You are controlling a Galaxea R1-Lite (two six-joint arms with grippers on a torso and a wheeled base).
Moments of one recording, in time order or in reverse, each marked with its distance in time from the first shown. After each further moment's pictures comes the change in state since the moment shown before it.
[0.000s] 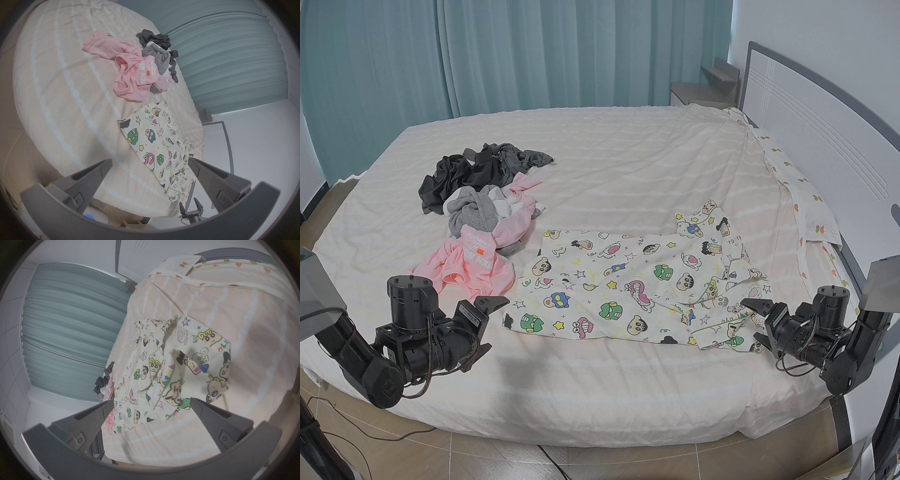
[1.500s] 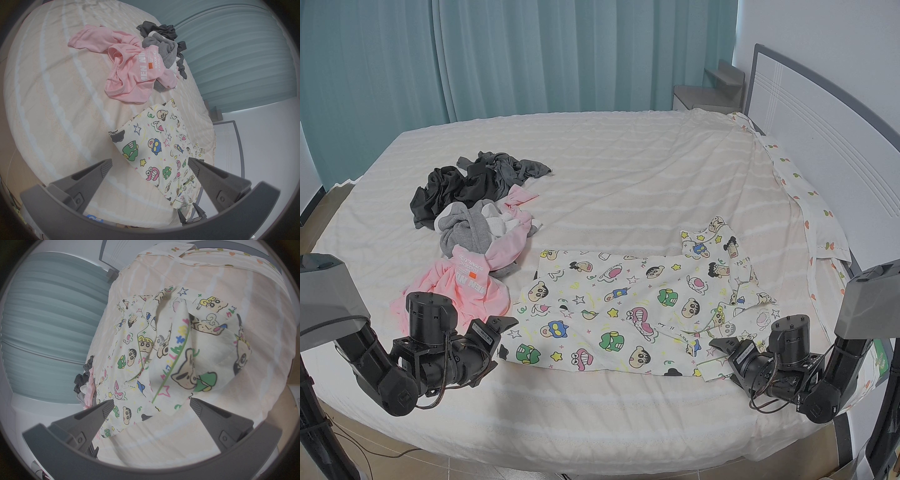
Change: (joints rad) left arm -0.038 0.093 0.009 -0.010 0.043 0.006; right arm 0.293 0.017 0.045 0.124 -0.309 0.159
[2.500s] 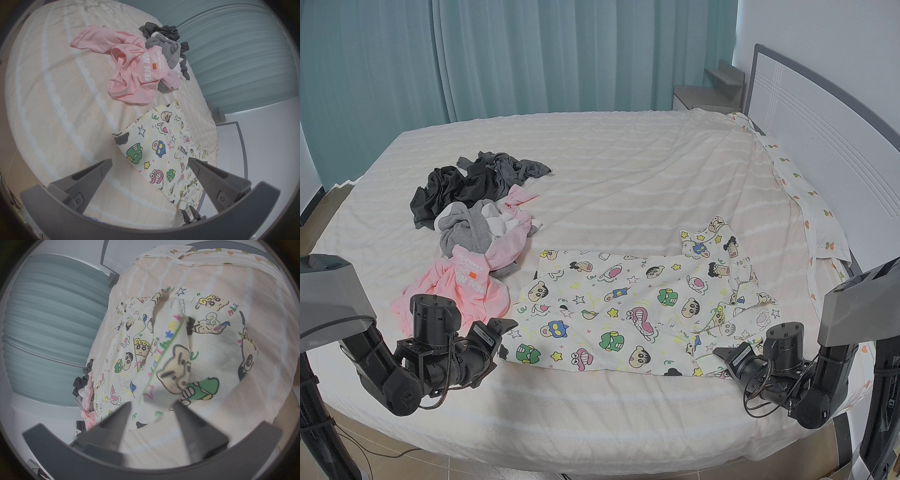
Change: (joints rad) left arm 0.000 0.026 -0.008 -0.003 0.027 0.002; right arm -0.003 0.094 0.008 -0.116 -0.033 -0.006
